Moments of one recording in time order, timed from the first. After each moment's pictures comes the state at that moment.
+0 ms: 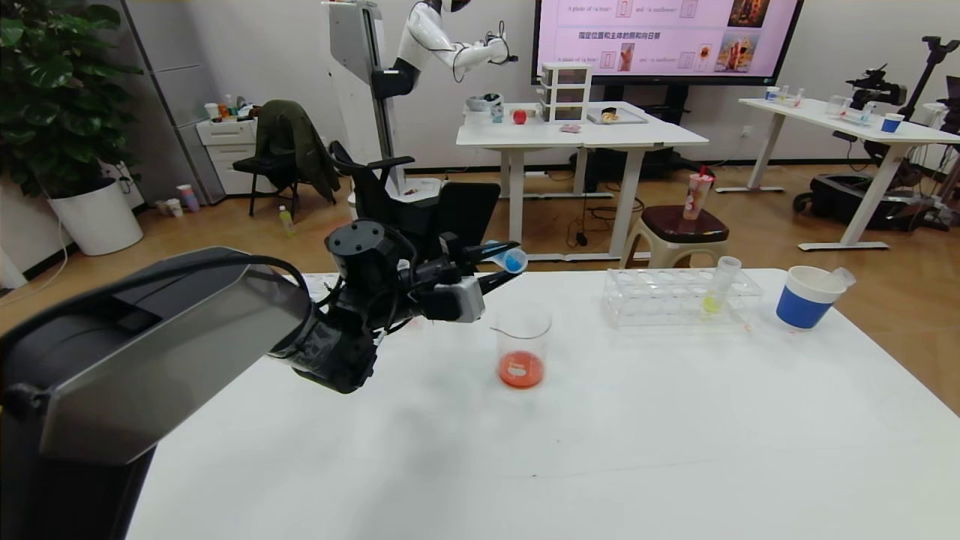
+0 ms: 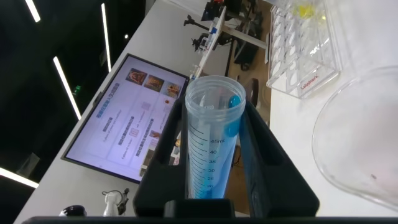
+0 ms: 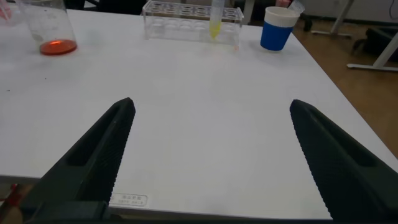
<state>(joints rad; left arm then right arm) -0.40 2.34 -1.27 -1.30 -0.76 1.11 0.00 0.00 0.00 0.00 0.02 -0.05</state>
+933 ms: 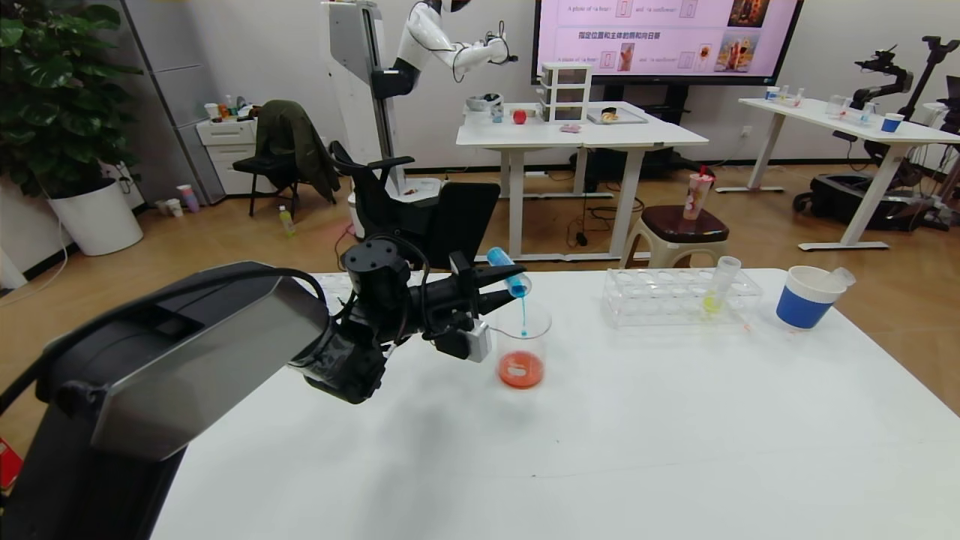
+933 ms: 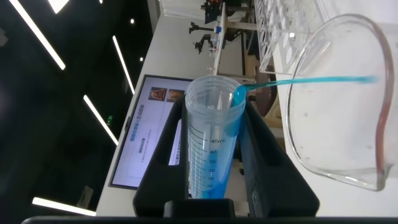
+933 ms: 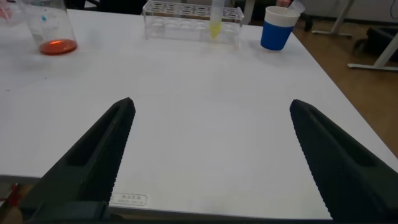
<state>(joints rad) -0.41 2.40 -1.28 -1.30 -0.78 1.43 0.00 0.00 0.00 0.00 0.02 -0.05</state>
